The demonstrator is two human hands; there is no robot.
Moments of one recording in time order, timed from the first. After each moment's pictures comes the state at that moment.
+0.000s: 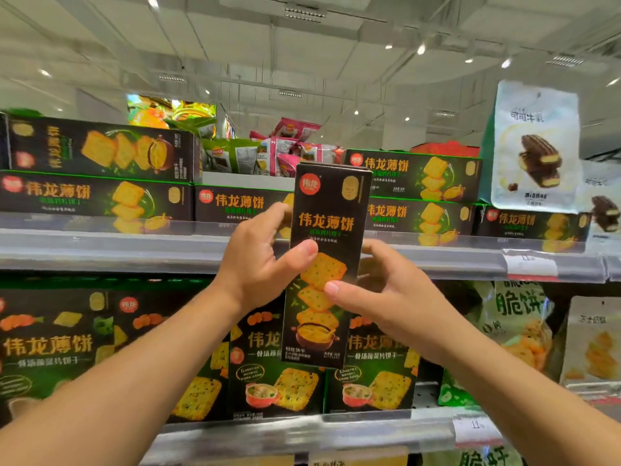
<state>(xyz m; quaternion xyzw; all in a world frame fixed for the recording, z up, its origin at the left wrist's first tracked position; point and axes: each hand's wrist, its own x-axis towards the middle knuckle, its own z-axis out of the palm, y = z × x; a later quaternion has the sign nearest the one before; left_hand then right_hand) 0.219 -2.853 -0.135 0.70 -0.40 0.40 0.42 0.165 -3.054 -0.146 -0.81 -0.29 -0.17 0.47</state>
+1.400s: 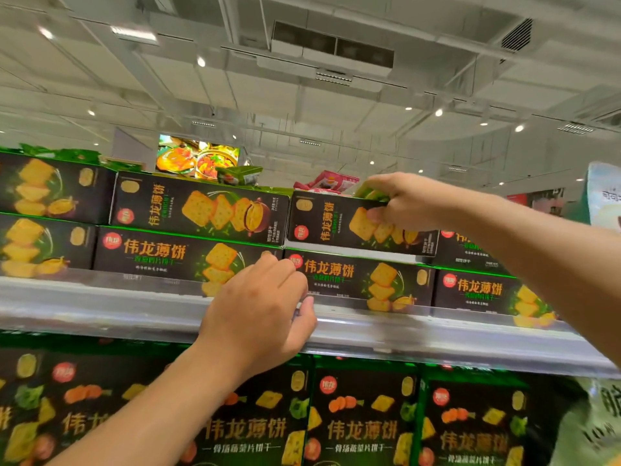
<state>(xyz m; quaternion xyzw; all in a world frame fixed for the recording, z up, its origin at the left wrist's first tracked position) 0.233 -2.742 -0.121 0.77 -0.28 0.57 0.05 0.257 -2.954 0.043 -0.93 -0.22 -0.28 0.04</state>
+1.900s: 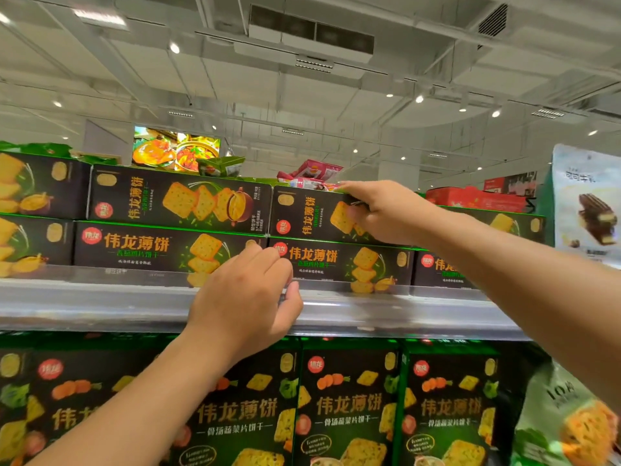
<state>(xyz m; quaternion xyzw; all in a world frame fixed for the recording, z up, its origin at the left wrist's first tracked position) 0.233 -2.742 -0.122 0.77 -0.28 0.56 0.06 0.261 -2.959 0.008 -0.91 -0.23 -0.34 0.01</state>
